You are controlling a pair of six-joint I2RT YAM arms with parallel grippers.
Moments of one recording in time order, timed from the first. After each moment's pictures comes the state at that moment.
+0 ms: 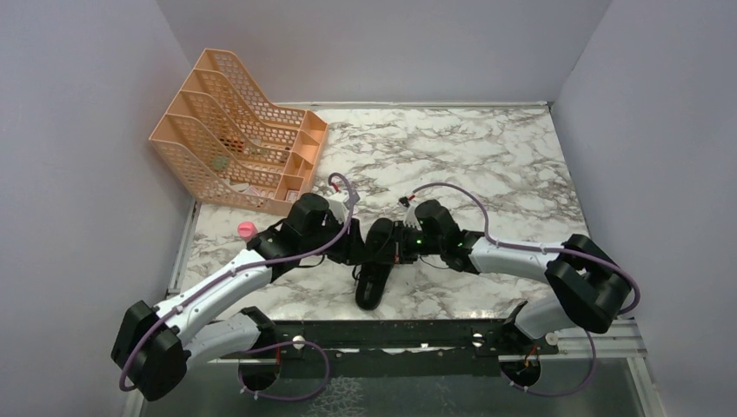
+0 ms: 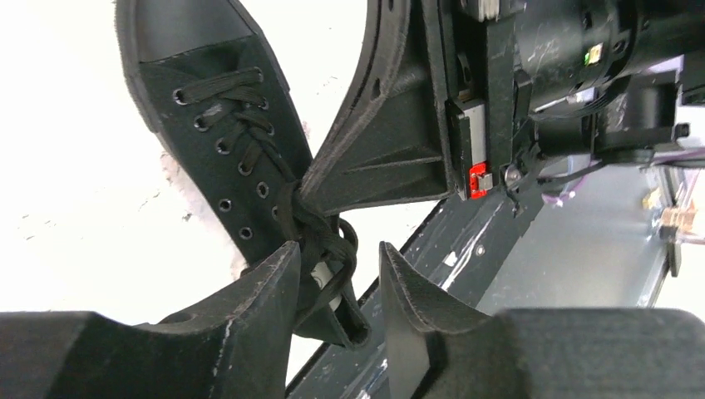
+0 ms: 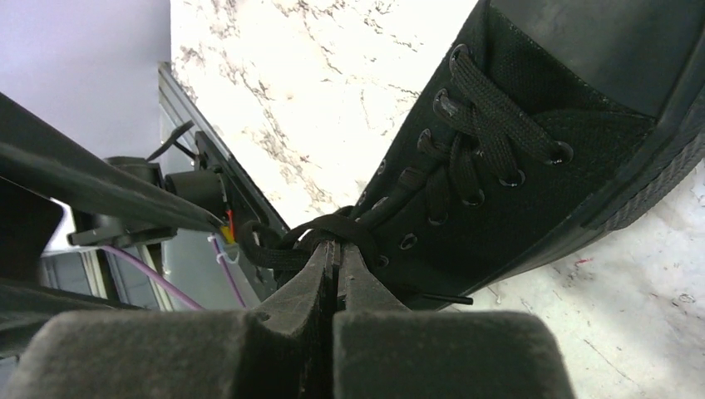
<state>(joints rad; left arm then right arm) -0.70 1.05 0.66 -0.24 0.42 -0.46 0.82 1.45 0.63 0.22 -0.39 0.85</state>
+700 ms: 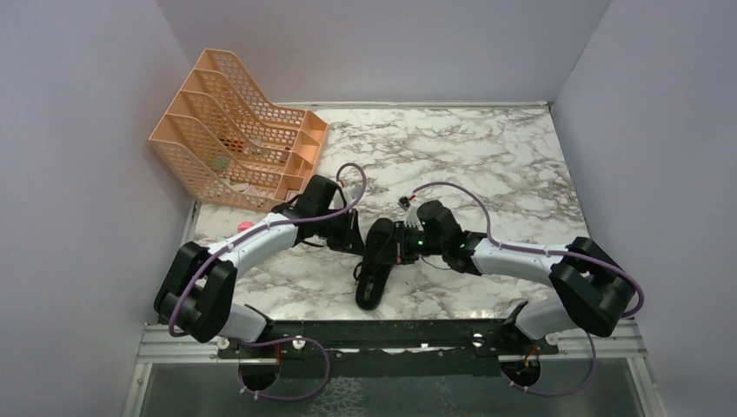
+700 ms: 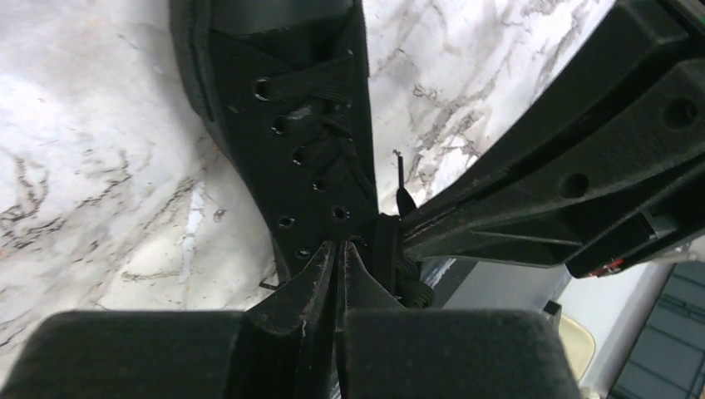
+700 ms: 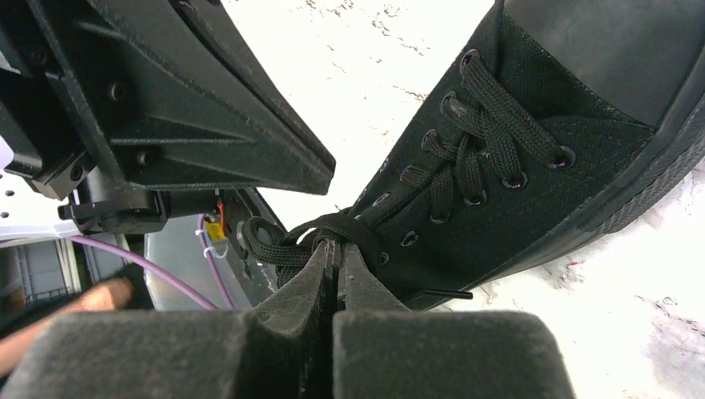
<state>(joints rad) -0.53 1.41 0.79 -0.33 0.60 -0.45 0.82 1.42 0.61 0.24 -0.39 0.78</state>
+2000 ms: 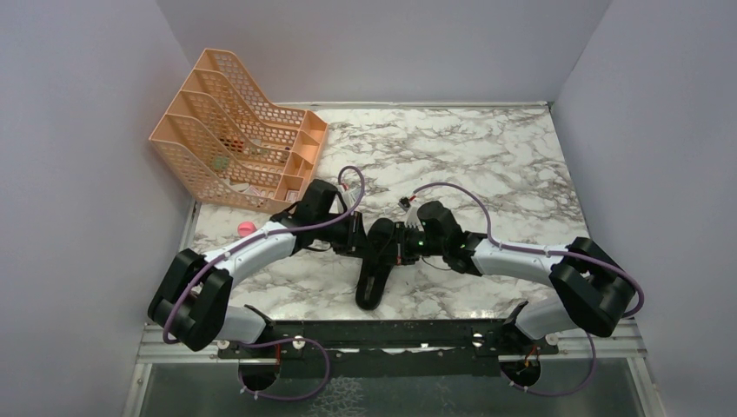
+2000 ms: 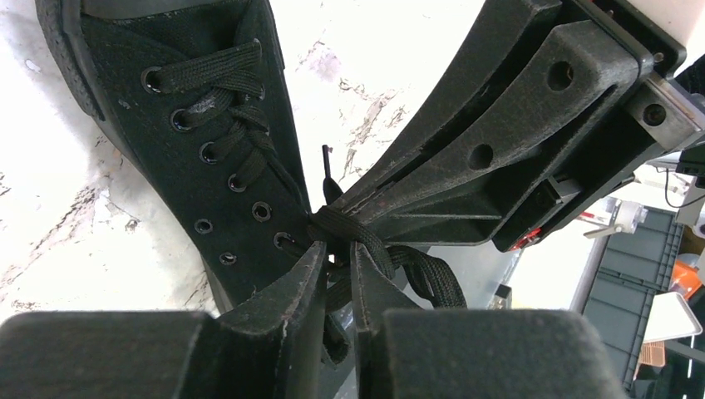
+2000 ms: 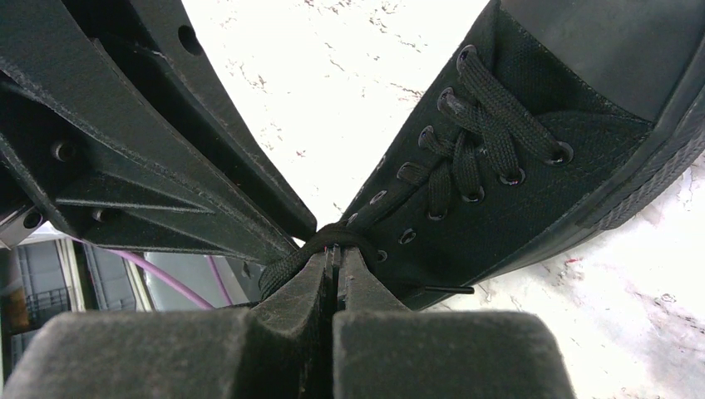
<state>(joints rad) -0.57 1.36 0.72 -0.18 0.72 -0.58 0.82 1.42 0.60 0.25 -0.39 0.78</state>
